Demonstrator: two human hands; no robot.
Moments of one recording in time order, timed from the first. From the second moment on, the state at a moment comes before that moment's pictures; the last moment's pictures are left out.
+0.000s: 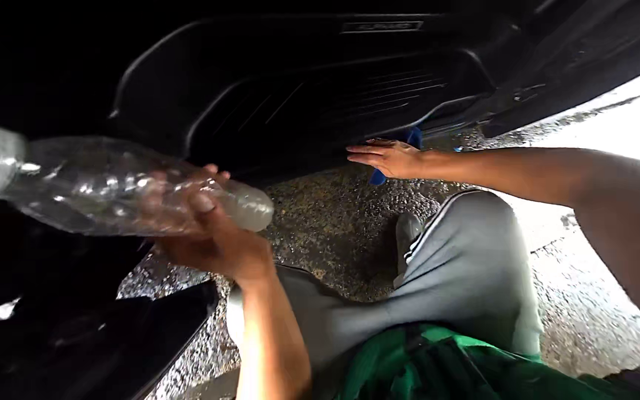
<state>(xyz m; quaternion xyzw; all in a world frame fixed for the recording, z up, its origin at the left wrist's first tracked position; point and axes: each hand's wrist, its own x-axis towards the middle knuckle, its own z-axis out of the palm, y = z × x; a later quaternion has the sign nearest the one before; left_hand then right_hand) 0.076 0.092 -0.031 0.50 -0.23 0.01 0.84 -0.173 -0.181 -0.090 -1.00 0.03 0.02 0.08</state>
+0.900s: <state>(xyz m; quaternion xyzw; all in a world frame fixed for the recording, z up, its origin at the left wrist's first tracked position) 0.094 0.087 -0.035 0.53 -0.24 0.06 0.81 0.036 -0.113 -0.055 -0.98 0.13 -0.08 0.13</state>
